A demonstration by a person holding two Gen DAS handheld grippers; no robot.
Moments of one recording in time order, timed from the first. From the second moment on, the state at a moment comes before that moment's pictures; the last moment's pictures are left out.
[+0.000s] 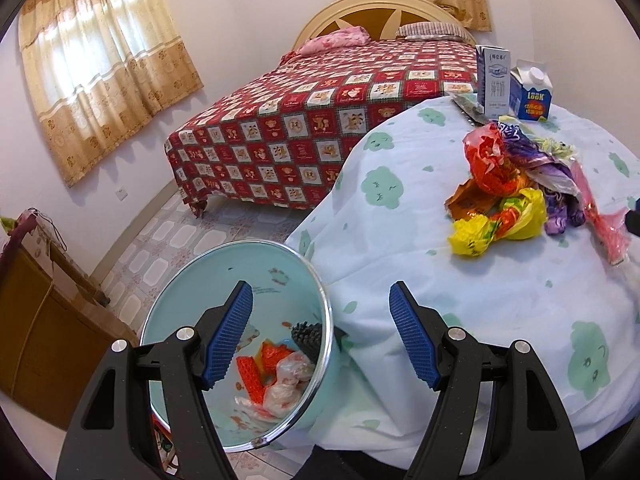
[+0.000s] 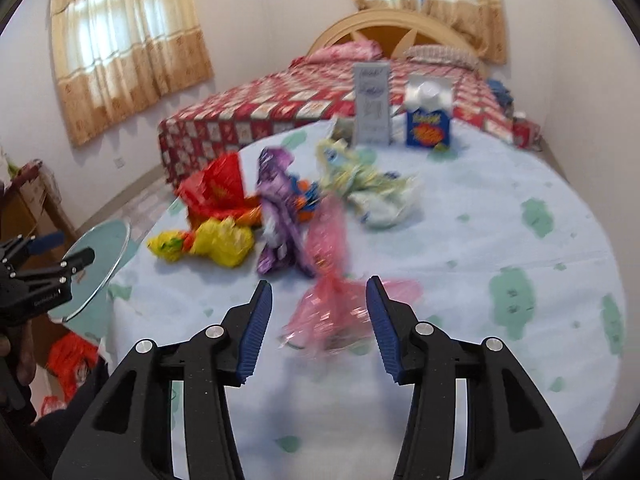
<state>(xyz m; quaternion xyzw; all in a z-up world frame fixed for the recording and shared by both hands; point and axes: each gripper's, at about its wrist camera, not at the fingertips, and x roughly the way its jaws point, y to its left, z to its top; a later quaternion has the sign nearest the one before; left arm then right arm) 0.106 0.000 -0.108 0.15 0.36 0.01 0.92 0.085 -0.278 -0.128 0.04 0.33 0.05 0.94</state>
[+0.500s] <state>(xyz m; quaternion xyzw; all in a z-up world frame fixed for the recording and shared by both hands) 0.109 -0.010 -0.109 0.15 0.36 0.00 0.92 0.106 -0.278 -0.149 0.04 0.40 0.08 0.91</state>
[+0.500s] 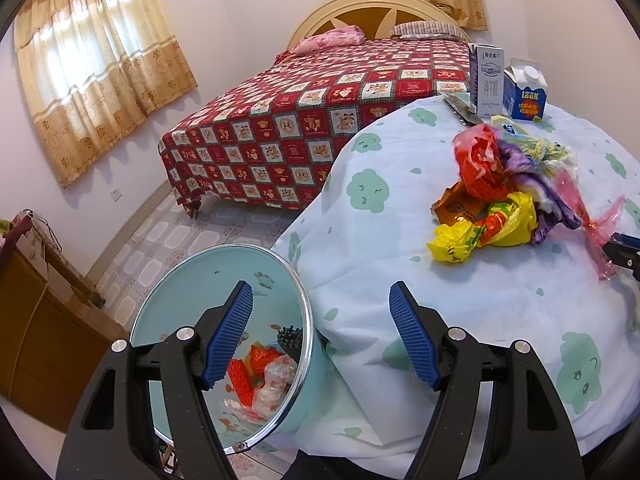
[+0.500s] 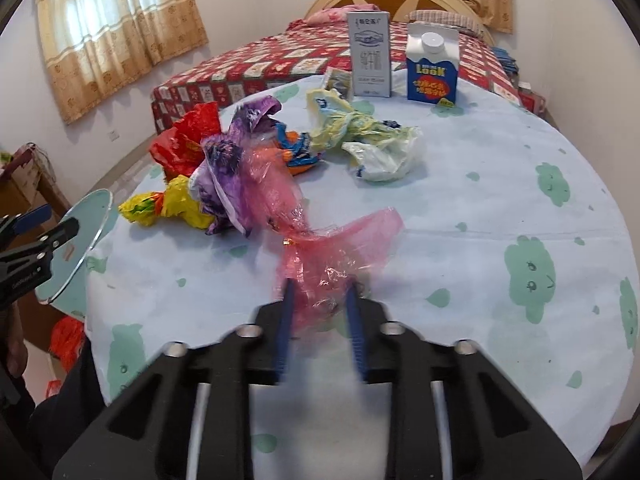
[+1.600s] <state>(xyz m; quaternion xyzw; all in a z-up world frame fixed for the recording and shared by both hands) 0.118 -0.056 -0.100 0.16 0.36 -0.08 0.92 0.073 -0.323 -0.131 0.07 0.31 0.02 0.95</state>
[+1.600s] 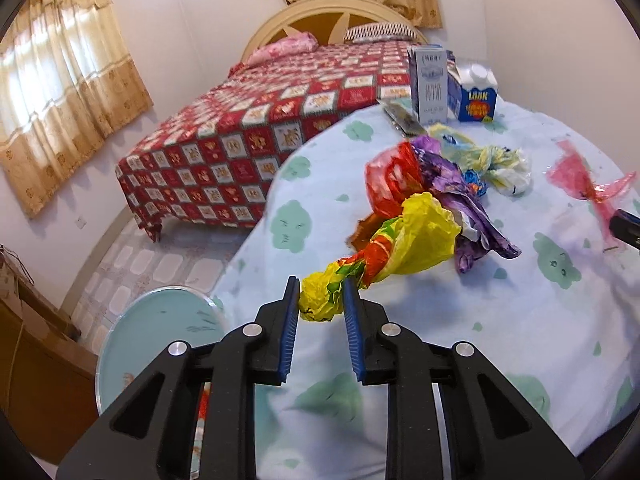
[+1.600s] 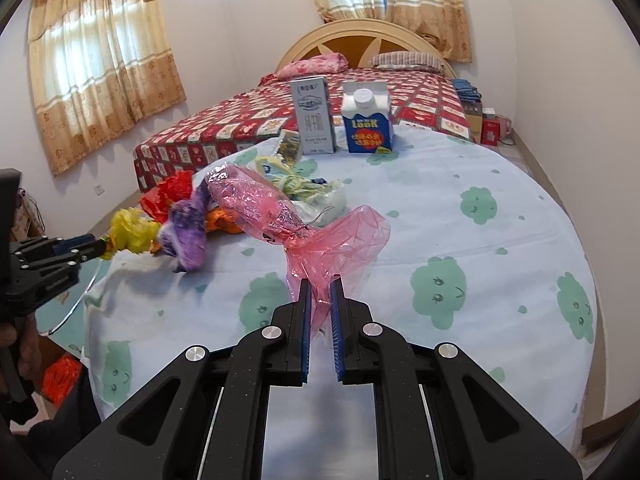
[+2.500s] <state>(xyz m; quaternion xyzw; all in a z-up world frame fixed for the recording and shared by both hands) 0.085 0.043 -0.072 0.15 0.33 0.01 0.93 0.098 -0.225 -0.098 0.01 0.28 0.10 0.95</state>
